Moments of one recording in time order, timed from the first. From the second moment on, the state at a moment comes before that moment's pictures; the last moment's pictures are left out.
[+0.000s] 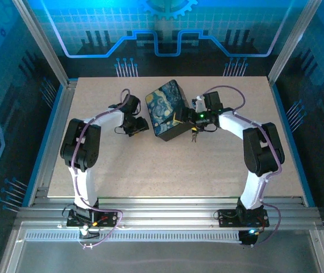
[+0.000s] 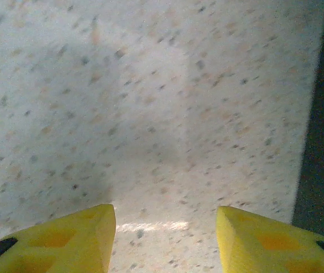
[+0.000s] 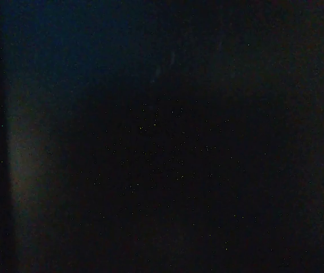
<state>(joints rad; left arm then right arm) -0.27 1.98 1.35 -0.58 0.18 -0.65 0.27 1.88 1.24 -0.26 -0.66 0.56</state>
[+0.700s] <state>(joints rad) -0.31 1.79 1.41 -0.66 0.09 -0.66 0.53 1.96 1.21 -0.05 -0.70 0.77</state>
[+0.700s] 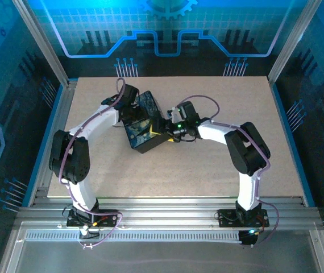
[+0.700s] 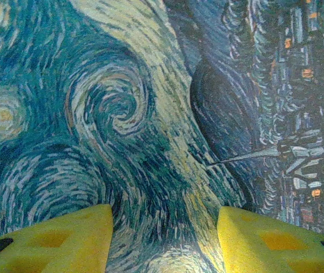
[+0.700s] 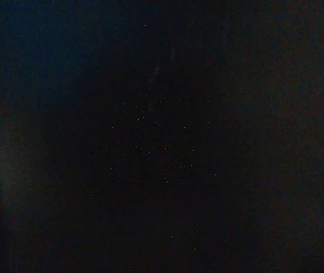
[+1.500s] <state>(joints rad) -0.32 1.83 1.32 -0.39 0.11 -0.64 0.37 1.88 1.18 -0.17 -0.71 0.54</state>
